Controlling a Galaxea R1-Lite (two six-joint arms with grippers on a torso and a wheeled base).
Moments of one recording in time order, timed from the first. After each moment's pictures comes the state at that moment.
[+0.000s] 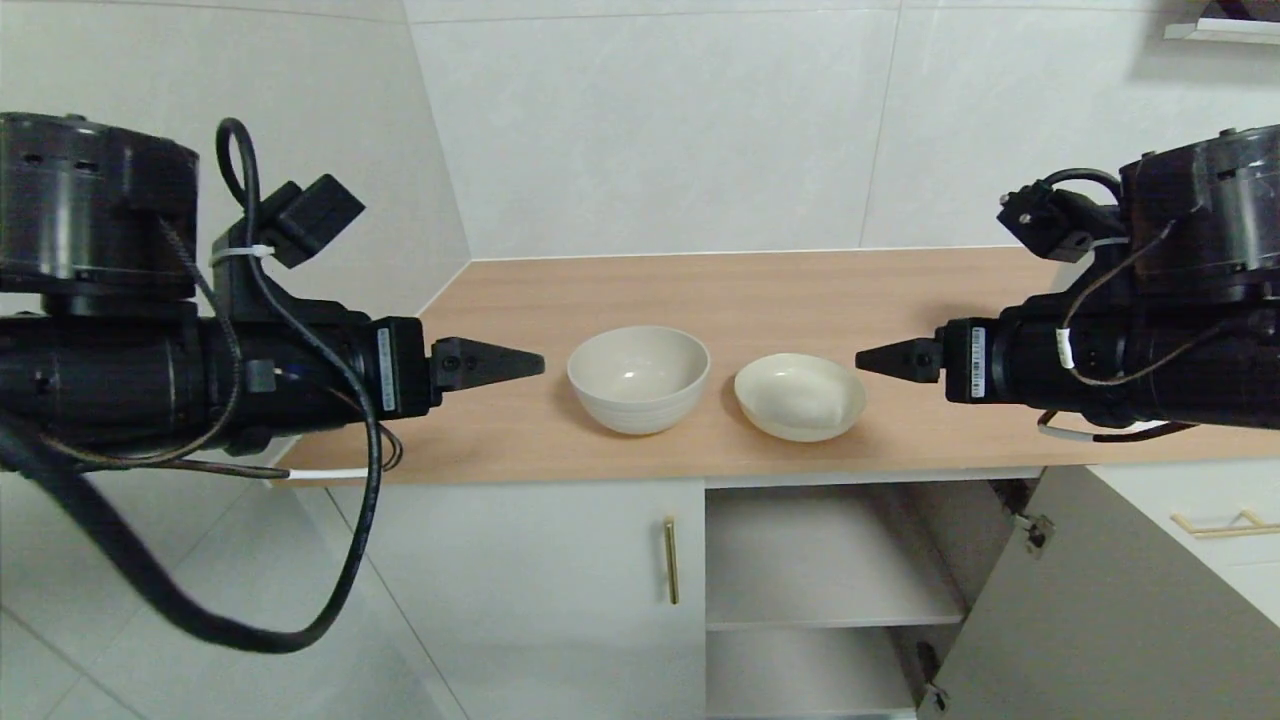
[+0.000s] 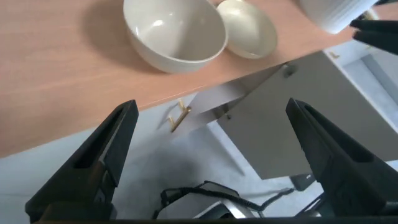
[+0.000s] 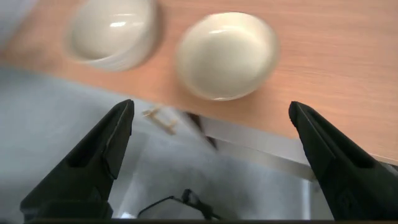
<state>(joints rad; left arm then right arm) -0.35 1.47 -1.09 0.04 -0.26 -0.28 0.50 1.56 -1.16 0.01 -0.06 0.25</state>
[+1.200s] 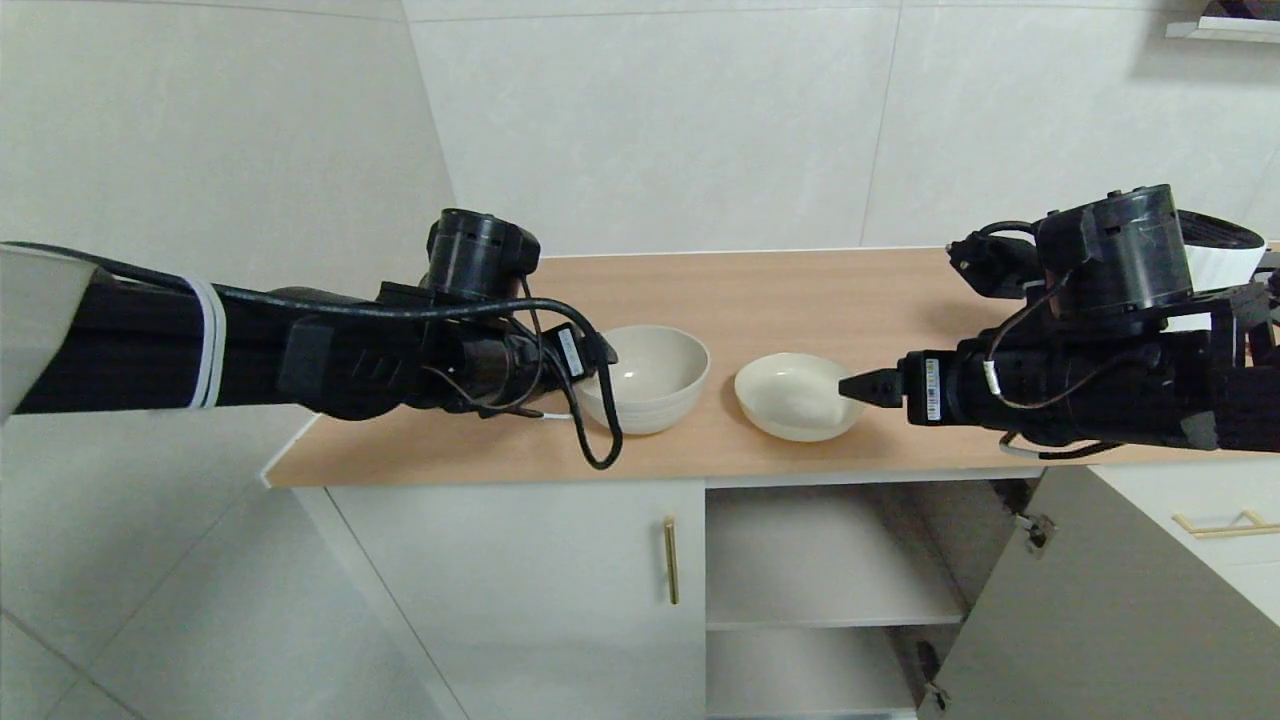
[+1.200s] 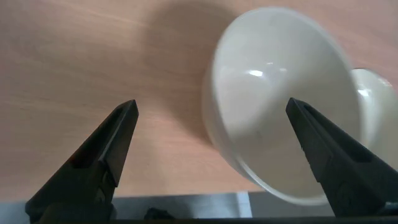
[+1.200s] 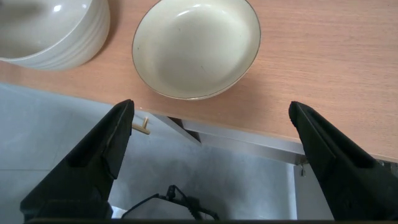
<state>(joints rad) -0.44 1.97 -1.43 0.03 0.17 -0.59 0.50 1.65 -1.14 -0.03 -0.13 0.25</state>
